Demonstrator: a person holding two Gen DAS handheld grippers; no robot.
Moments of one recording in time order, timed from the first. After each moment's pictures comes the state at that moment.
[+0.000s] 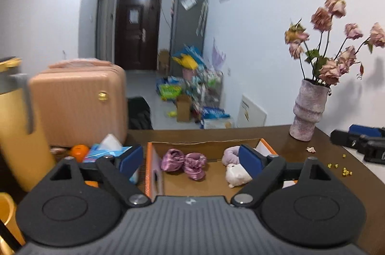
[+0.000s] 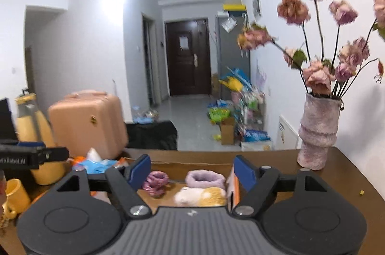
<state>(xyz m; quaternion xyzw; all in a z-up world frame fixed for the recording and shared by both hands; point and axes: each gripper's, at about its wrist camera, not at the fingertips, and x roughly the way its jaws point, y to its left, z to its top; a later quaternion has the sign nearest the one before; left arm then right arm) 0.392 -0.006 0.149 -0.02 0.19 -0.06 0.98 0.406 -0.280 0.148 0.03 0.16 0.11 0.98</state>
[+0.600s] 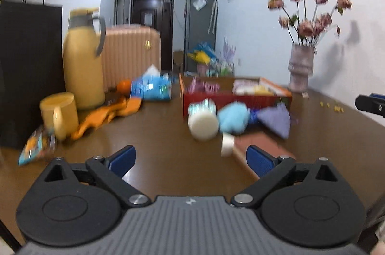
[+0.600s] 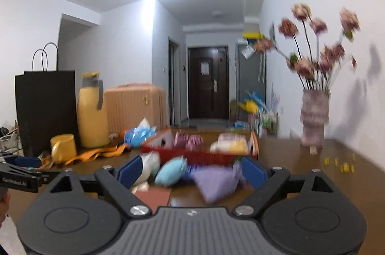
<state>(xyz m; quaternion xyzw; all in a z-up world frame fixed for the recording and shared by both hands) 0.147 0.039 0.015 -0.01 0.20 -0.03 0.98 0.148 -0.261 0.036 0.02 0.11 0.15 0.98</state>
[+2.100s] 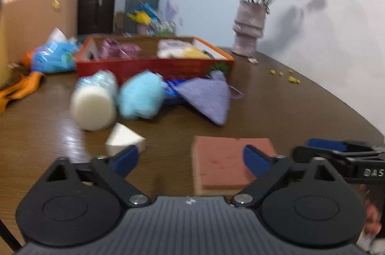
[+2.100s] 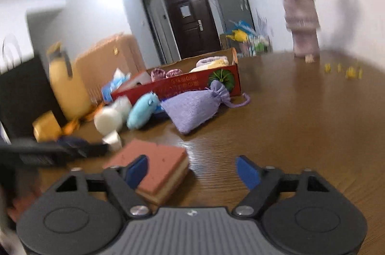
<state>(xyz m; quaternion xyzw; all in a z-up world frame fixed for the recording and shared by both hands) 0.275 -0.068 -0.019 -0.02 0.30 -0.19 0.94 0.233 -0.312 -0.038 0.14 0.27 0.15 0.94</state>
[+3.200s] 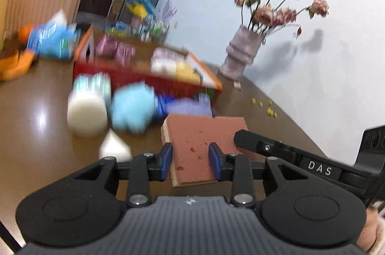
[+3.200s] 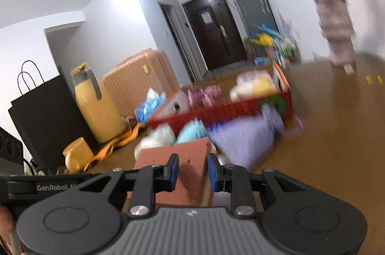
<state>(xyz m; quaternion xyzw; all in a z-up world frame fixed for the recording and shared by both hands) 0.293 -0.028 0.026 -0.13 0.29 -0.22 0.92 0.278 -0.262 0.014 0.15 0.23 0.21 0.94</state>
